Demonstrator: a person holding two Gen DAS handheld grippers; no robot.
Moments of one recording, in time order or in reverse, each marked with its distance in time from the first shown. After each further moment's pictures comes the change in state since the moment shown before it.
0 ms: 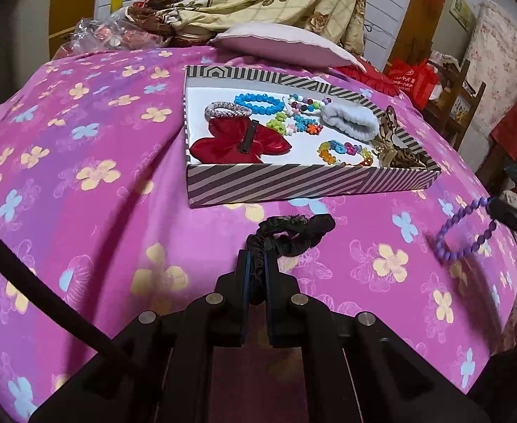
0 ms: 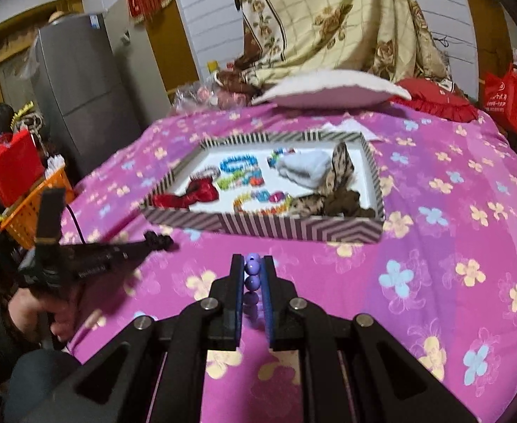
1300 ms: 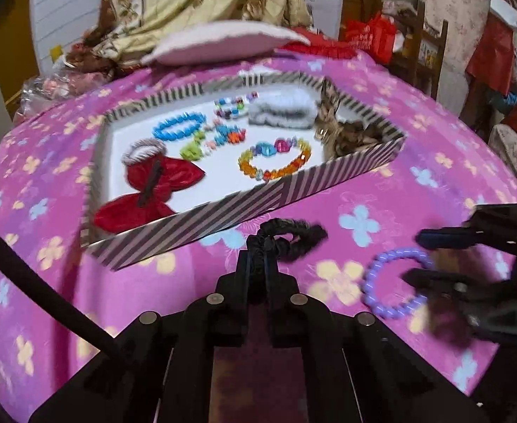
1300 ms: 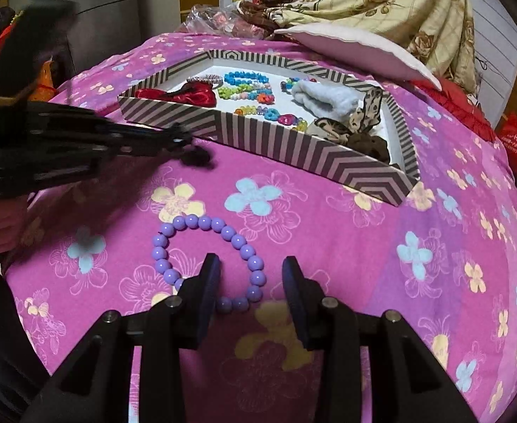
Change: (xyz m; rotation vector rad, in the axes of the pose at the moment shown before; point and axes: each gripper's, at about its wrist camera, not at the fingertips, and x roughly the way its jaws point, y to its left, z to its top) left arm 0.006 -0.079 0.023 0.262 0.029 0.016; right arm 0.056 0.016 -0.038 -0.242 0.290 -0.108
